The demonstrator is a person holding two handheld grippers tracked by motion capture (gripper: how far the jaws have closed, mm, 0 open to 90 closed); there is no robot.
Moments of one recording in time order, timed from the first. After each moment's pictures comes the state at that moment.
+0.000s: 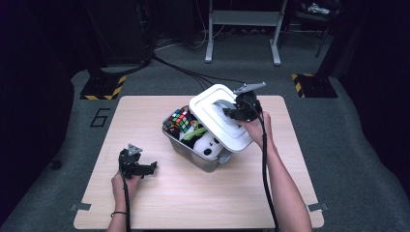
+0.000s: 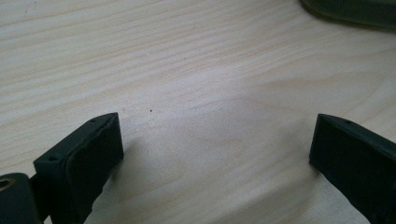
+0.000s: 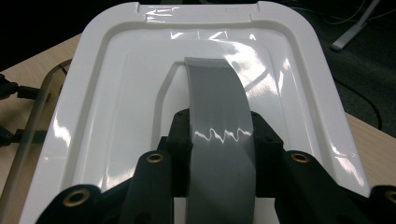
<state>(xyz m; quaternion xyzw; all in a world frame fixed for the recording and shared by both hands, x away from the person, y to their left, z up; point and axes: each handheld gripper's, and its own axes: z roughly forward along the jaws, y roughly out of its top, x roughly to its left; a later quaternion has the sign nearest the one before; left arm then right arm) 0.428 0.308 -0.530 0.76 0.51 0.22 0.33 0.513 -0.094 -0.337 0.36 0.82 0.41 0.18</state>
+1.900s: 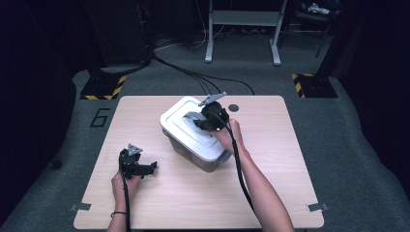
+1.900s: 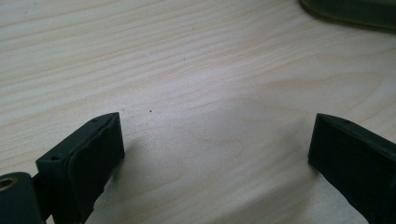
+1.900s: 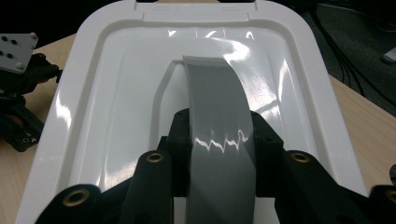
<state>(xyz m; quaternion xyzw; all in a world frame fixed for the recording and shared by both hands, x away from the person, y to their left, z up) 0.427 0.308 -0.530 0.76 0.51 0.22 0.33 0.507 -0.008 -0.368 0.30 0.85 0.39 0.15</state>
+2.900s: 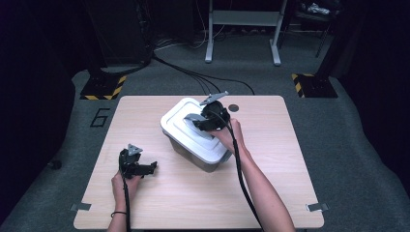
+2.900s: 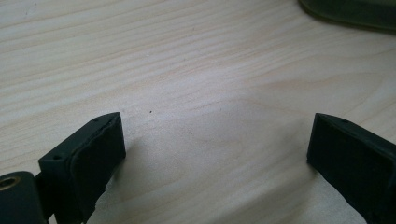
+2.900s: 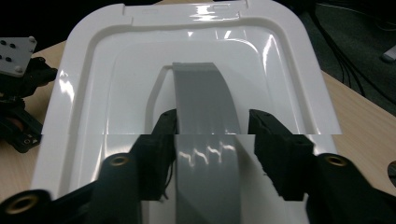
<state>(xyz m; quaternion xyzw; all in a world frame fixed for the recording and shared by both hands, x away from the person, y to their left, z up) 0.427 0.308 -0.530 0.76 0.51 0.22 0.33 0.508 -0.012 -0.365 0.31 0.85 0.40 0.15</state>
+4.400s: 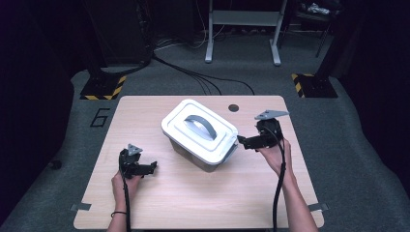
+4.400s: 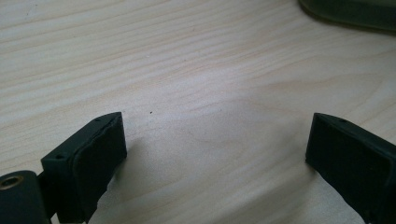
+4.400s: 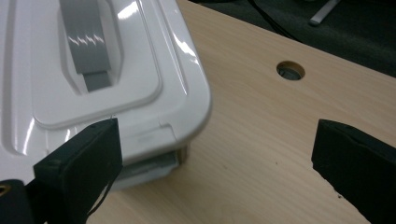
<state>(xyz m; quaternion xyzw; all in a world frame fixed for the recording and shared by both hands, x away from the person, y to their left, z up) 0.428 0.308 -0.530 0.76 0.51 0.22 0.33 0.440 -0.160 -0.379 0.42 0.80 0.39 0.19</state>
